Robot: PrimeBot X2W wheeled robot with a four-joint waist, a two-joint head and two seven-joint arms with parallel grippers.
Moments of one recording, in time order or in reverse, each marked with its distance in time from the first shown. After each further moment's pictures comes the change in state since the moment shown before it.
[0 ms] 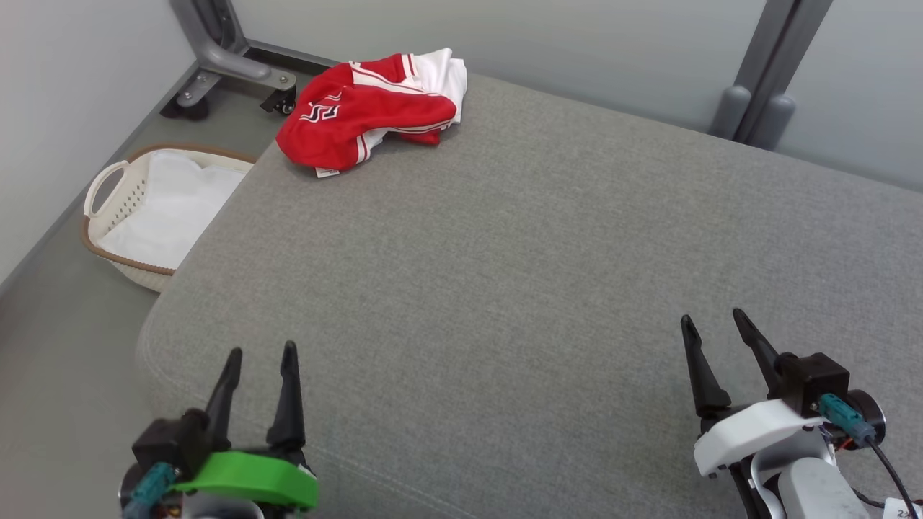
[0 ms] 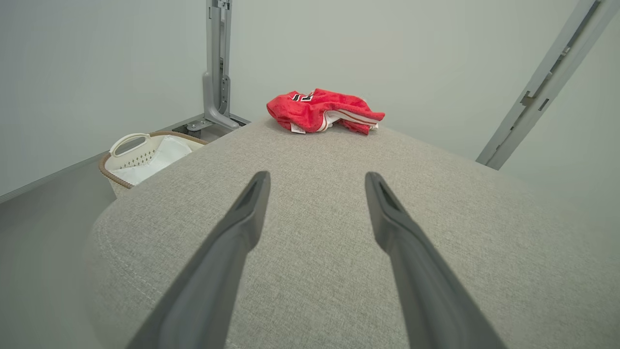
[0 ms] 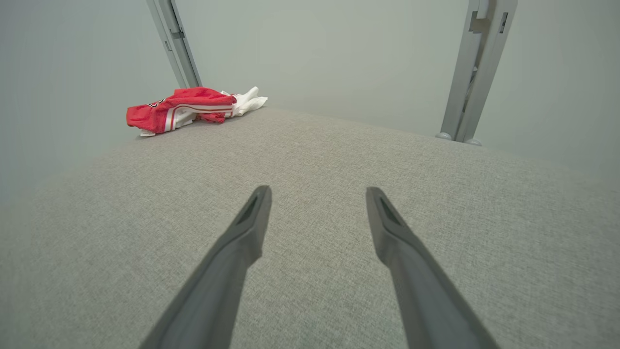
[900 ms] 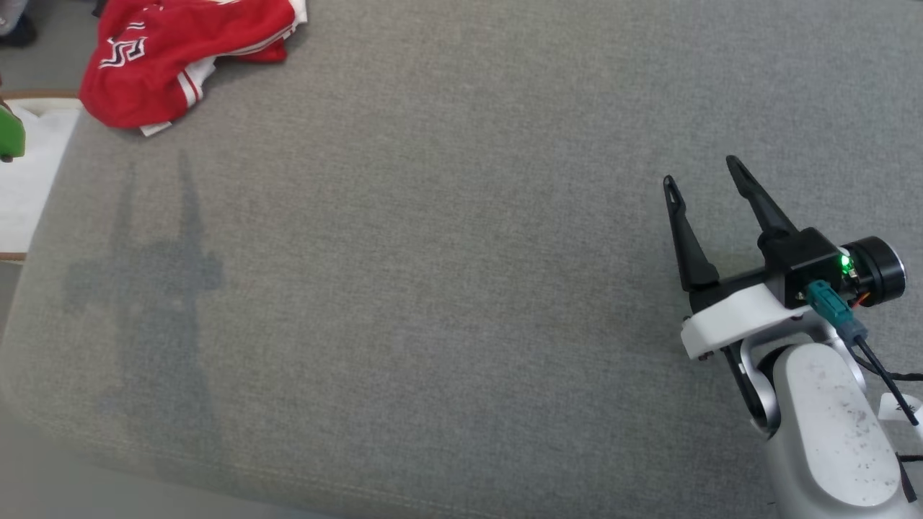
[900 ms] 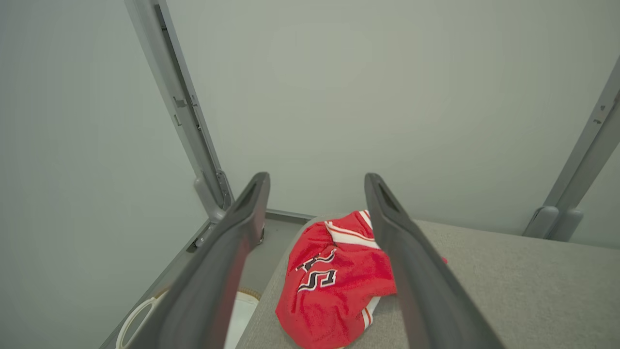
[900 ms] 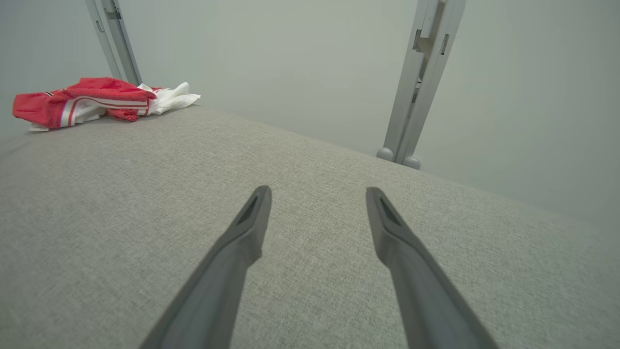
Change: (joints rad) left arm -0.862 0.425 -0.017 0.307 -0.187 0.000 0.259; right arm -0.210 0.000 0.028 -0.205 -0.206 0.000 0.100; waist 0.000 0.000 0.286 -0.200
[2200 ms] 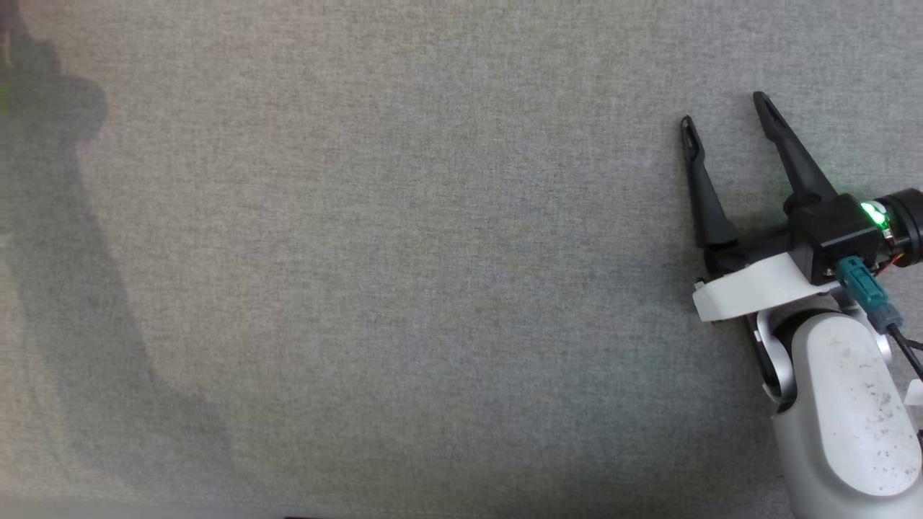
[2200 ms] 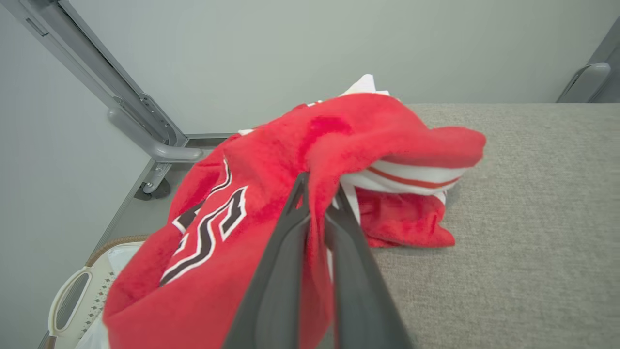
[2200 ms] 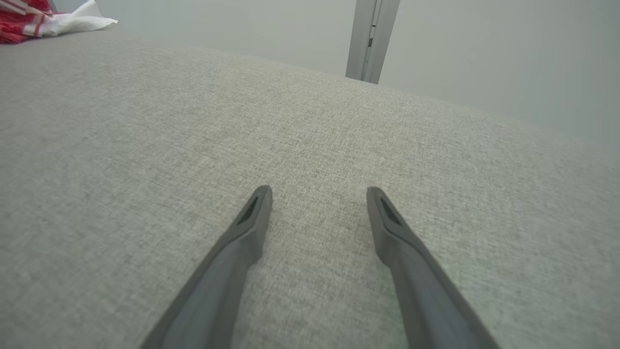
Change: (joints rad) left arm -0.303 0.041 -0.345 0.452 -0.124 -0.002 -0.147; right arm -0.037 0.002 -0.012 -0.149 -0.048 0.000 0.046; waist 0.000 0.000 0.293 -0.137
